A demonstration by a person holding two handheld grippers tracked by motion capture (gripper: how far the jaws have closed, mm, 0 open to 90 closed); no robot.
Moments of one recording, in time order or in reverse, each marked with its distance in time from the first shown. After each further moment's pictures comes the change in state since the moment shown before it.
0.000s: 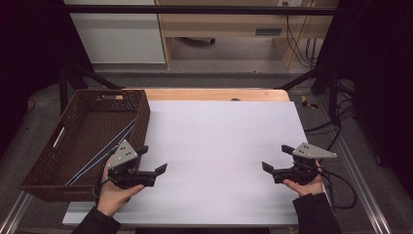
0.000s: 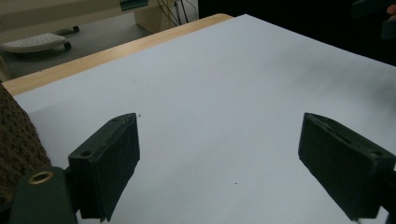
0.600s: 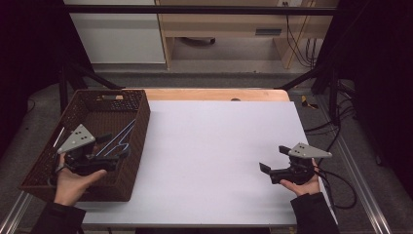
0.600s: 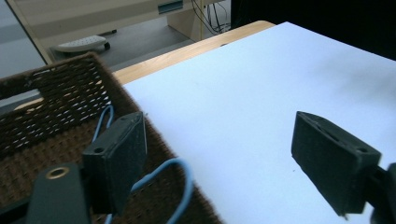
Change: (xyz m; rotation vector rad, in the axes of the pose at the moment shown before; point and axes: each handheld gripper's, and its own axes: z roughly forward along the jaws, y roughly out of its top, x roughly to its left) left arm 0.056 0.025 -0.063 0.002 0.111 0.016; right arm 0.003 -0.001 0.007 0.027 0.001 -0.008
